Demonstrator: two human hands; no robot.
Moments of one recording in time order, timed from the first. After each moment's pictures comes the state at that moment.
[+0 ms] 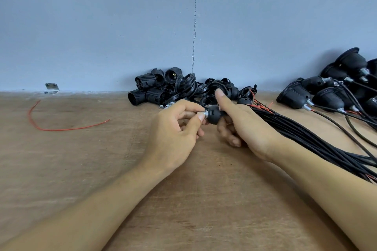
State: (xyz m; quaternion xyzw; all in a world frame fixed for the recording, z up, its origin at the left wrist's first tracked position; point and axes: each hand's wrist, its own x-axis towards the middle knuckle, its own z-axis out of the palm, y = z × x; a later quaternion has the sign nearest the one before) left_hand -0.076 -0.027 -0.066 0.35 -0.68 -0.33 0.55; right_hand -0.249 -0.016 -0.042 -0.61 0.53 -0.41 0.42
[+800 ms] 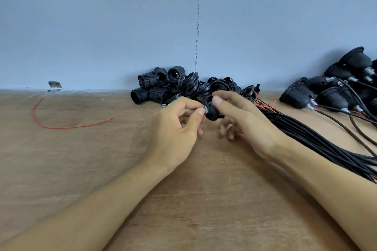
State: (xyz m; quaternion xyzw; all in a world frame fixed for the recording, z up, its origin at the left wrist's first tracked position) left_hand -0.074 -0.030 -0.068 0.37 -0.69 -0.29 0.55; right_hand -0.248 -0.018 -0.045 -0.59 0.48 -0.49 0.41
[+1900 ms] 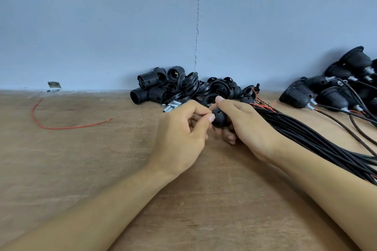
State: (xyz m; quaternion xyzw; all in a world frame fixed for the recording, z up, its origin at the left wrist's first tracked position) left_hand -0.082 -0.025 -0.068 0.35 -0.71 -0.29 0.54; right_hand -0.240 -0.016 -0.044 -0.60 0.51 -0.46 0.41
